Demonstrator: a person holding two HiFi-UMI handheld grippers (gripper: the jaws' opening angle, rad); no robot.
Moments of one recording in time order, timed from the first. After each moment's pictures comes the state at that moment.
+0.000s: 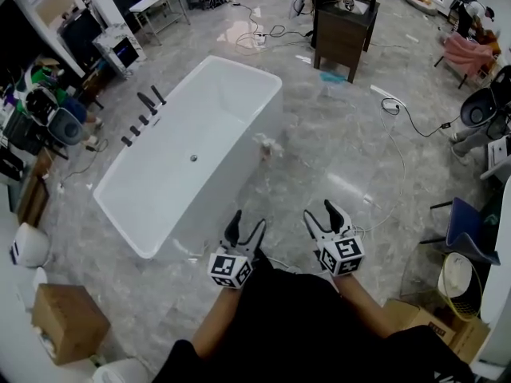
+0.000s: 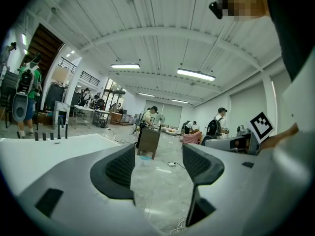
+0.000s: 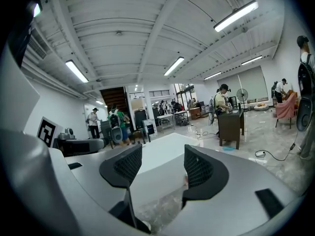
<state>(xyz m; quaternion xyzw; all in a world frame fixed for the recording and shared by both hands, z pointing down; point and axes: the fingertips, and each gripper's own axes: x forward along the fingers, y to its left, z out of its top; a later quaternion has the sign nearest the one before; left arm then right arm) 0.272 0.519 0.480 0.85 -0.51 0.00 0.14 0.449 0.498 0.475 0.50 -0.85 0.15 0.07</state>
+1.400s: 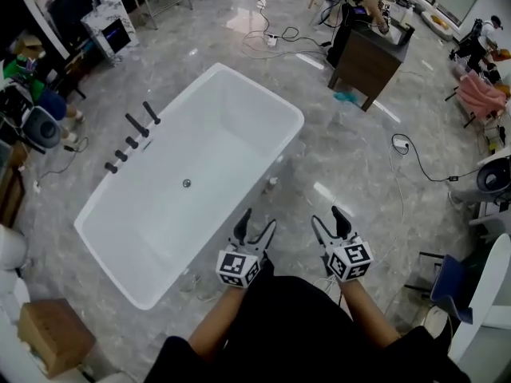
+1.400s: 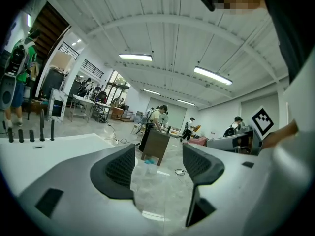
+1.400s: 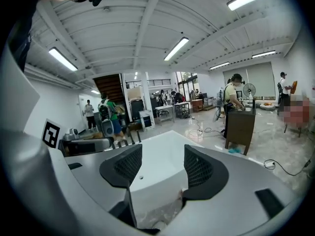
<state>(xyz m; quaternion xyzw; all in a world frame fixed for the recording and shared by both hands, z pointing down) 0.164 0.141 0.514 0.85 -0.50 -0.02 0.19 0.331 0.124 0.492 0.48 -0.85 0.16 0.13</state>
